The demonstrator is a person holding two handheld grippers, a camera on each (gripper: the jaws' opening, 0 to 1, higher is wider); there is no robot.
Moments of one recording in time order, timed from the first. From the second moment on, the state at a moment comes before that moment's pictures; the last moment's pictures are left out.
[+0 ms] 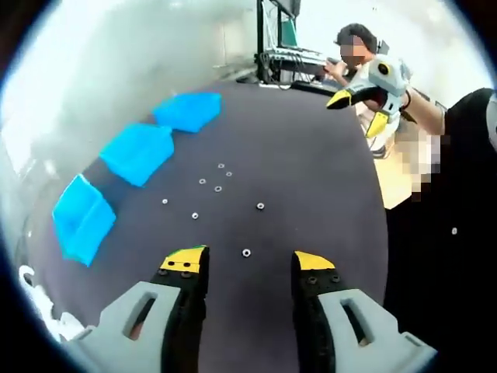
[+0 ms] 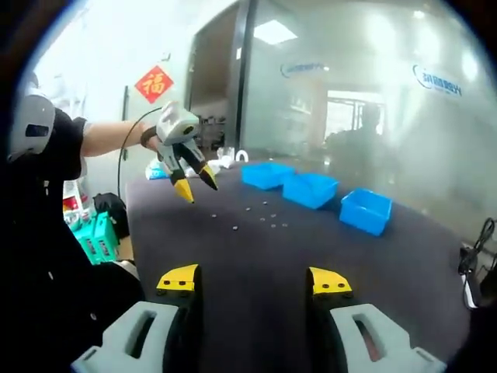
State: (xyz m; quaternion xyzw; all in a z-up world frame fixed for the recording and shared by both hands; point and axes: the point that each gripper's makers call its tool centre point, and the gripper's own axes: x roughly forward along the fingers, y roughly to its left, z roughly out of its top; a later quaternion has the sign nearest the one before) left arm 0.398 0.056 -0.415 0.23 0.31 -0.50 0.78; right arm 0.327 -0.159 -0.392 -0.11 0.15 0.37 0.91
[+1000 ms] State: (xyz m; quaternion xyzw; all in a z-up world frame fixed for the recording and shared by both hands) left arm 0.422 0.054 -0.450 0.21 0.38 -0.47 0.77; right arm 0.328 -0.157 -0.393 -0.10 0.15 0.37 0.91
